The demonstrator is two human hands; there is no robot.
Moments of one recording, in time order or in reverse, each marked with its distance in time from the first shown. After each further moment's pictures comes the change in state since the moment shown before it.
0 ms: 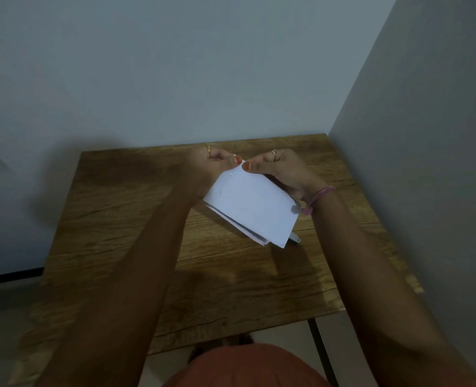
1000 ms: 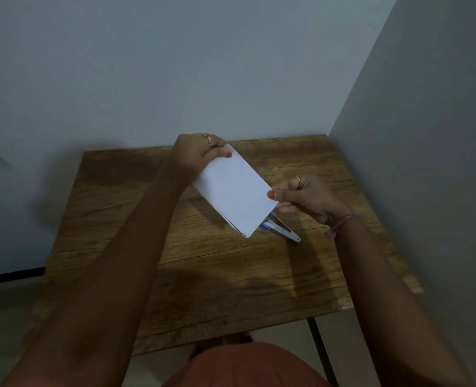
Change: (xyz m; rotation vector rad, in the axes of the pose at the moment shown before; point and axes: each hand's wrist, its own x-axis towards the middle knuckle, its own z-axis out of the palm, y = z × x) left_hand 0.028 0.002 -0.028 0.646 0.027 0.481; right_hand -0.035 0.035 -0.029 0.011 0.014 0.113
